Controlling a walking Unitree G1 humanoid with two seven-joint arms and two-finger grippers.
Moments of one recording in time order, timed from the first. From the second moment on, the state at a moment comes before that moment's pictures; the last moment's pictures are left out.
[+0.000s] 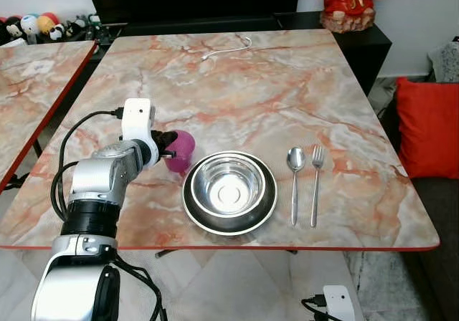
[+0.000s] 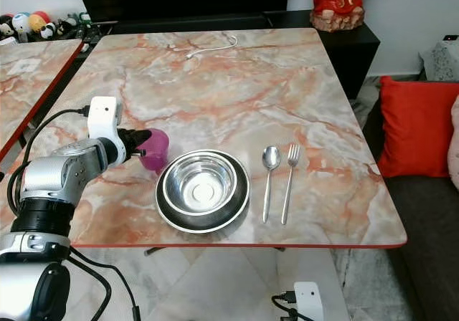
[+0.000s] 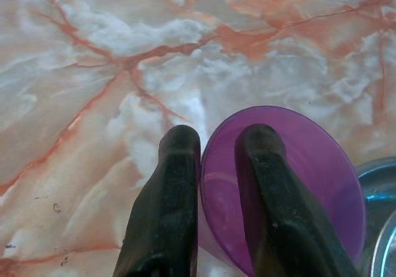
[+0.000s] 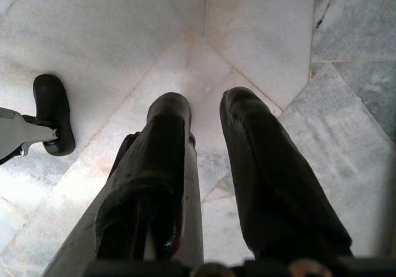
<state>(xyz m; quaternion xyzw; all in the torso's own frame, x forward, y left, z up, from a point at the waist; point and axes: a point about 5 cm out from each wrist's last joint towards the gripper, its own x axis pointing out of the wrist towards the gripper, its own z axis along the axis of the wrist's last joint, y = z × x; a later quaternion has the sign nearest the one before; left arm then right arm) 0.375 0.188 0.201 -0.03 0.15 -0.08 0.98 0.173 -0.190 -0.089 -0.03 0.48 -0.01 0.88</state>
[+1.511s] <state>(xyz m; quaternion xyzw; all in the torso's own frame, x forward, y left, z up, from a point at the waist) 0.374 0.190 0.199 0.03 0.13 -0.06 0.99 0.173 -0.191 -0.089 -0.03 0.48 -0.01 0.87</state>
